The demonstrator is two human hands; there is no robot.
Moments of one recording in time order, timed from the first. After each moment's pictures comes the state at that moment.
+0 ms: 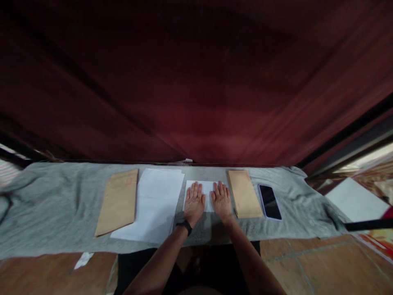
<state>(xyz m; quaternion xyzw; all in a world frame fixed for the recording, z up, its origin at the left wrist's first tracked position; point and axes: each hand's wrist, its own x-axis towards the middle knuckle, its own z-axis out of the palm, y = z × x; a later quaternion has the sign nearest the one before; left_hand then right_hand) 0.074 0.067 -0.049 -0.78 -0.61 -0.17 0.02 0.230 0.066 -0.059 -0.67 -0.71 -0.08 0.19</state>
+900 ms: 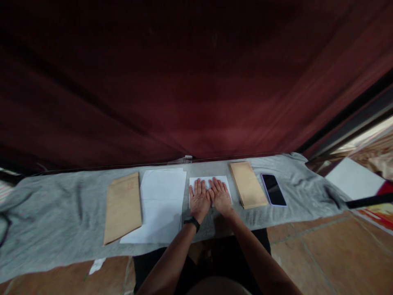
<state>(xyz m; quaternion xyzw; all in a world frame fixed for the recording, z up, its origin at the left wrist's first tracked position) 0.072 0.066 -0.041 -0.77 -0.61 -0.18 -0.05 0.204 0.058 -0.045 -0.65 -0.75 -0.01 0.16</state>
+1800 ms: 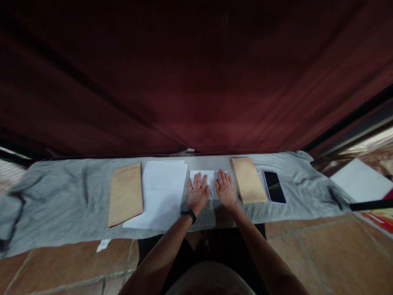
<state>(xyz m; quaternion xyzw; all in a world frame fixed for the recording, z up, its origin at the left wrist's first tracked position) 0.064 0.060 -0.035 -0.79 -0.60 -0.14 -0.03 0.225 0.060 -0.054 -0.67 -0.72 -0.03 0.17</state>
